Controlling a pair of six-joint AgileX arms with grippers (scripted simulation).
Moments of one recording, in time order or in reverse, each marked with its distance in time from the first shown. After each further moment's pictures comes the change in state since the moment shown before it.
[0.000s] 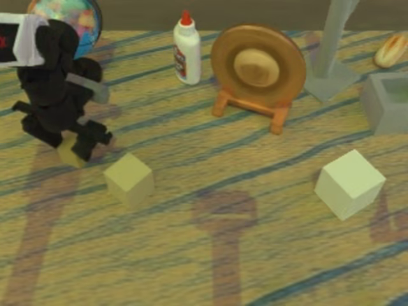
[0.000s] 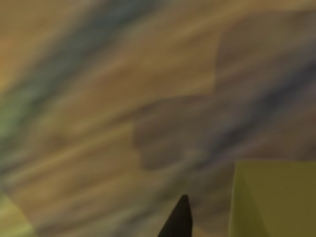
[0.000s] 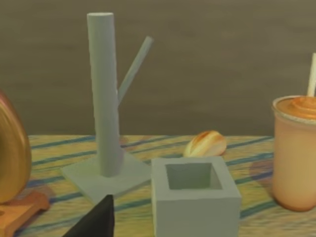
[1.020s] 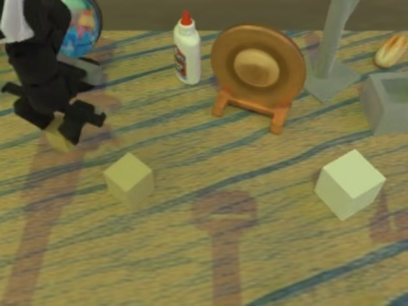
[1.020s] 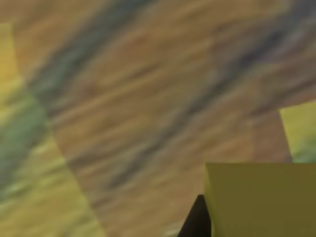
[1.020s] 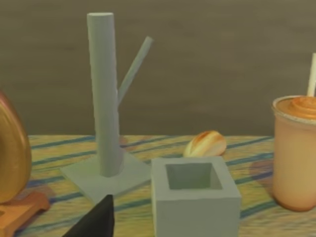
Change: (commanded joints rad) left arm 0.012 -0.087 0.107 -0.171 0.011 -0.006; right arm 0.000 0.000 0.000 0.000 0.000 0.000
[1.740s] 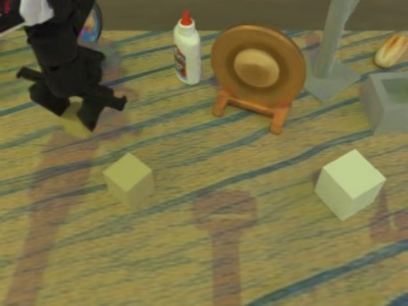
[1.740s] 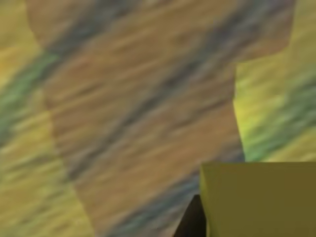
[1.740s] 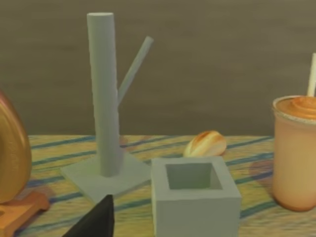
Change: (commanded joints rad) left arm -0.085 0.007 0.112 -0.105 -0.005 -0.104; right arm 0.000 0.000 0.000 0.000 0.000 0.000
